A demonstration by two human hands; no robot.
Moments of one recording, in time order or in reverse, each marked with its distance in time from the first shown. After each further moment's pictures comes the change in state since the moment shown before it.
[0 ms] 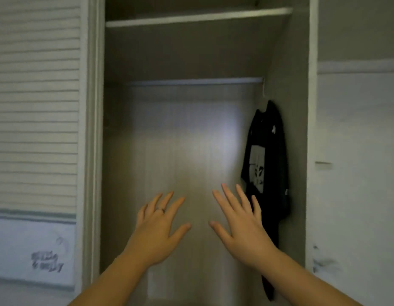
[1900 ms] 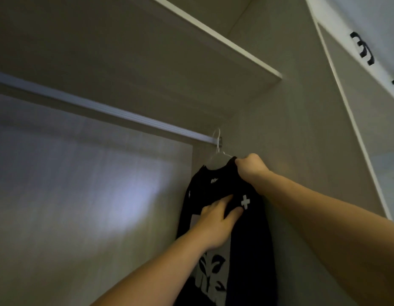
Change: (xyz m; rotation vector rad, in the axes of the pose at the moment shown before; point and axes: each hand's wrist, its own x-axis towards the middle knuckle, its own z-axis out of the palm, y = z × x) left_hand 0.428 0.124 0.091 -1.013 -0.121 0.594; right_hand 0.362 0.173 -0.114 0.141 0.552 0.753
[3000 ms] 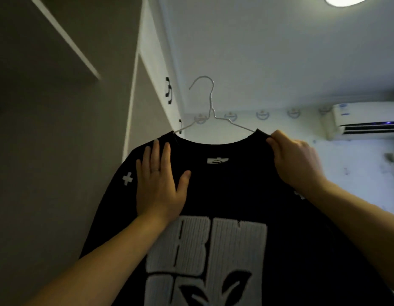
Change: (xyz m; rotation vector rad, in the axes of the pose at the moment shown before) left_hand -0.047 0.318 0.129 -0.355 0.488 0.552; right_hand -0.286 -0.031 -0.449 -1.449 0.775 -0.412
